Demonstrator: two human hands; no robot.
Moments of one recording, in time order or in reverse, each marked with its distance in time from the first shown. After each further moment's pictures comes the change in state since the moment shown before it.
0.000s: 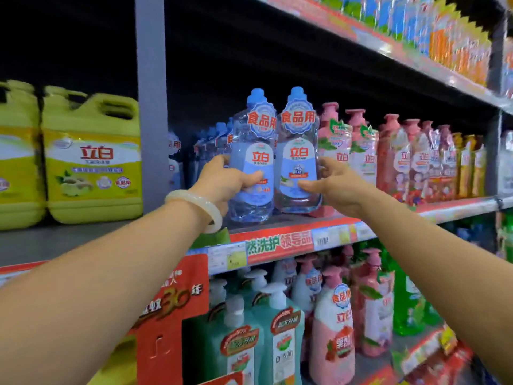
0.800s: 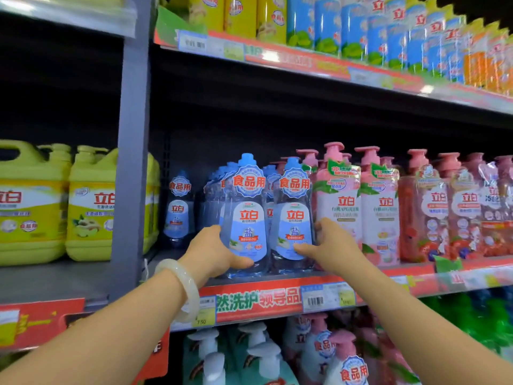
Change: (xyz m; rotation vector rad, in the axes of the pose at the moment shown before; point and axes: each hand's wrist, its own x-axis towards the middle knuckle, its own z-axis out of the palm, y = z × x) left_hand -0.005 -0.022 0.024 0.687 0.182 -0.104; right_hand 0.025 0.035 -0.023 -0.696 0.033 -0.072
